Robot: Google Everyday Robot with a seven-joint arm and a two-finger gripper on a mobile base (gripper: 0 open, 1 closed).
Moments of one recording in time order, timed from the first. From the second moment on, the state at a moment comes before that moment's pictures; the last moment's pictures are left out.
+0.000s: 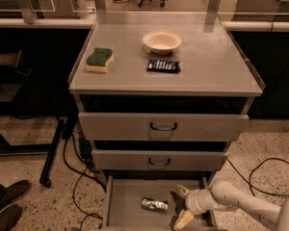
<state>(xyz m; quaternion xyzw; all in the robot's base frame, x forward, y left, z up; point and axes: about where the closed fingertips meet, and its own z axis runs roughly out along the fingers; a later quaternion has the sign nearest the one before) 0.485 -0.157 0.233 -0.59 0.72 0.24 0.28</state>
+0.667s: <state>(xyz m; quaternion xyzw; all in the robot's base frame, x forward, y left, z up) 0.485 -0.151 0.225 -0.59 0.71 0.26 0.28</state>
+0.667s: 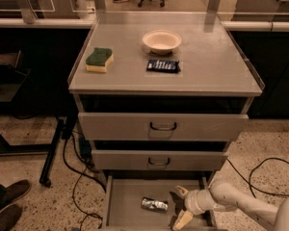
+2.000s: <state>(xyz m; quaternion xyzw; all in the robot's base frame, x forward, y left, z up) 0.520 -0.118 0.154 -0.56 0.72 0.27 0.30</state>
